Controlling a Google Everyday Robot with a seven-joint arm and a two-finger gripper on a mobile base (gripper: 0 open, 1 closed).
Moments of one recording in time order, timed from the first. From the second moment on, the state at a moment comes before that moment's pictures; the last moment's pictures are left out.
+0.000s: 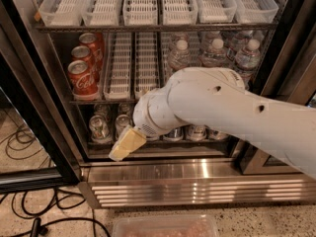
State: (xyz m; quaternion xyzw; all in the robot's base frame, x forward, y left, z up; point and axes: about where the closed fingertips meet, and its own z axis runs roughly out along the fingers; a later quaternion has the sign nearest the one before) arm 0.499 0.066 0.822 -0.55 0.74 0.11 0.37
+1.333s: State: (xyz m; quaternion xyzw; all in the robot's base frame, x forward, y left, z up) arm 0.492 0.094 0.846 -0.51 0.70 0.04 0.50
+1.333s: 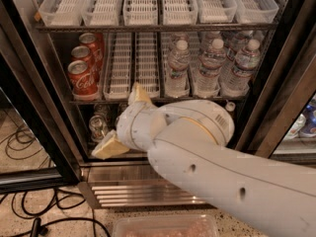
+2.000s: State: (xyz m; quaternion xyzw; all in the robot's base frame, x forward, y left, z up) arm 0.533 0.069 0.888 -0.35 0.72 0.13 0.59
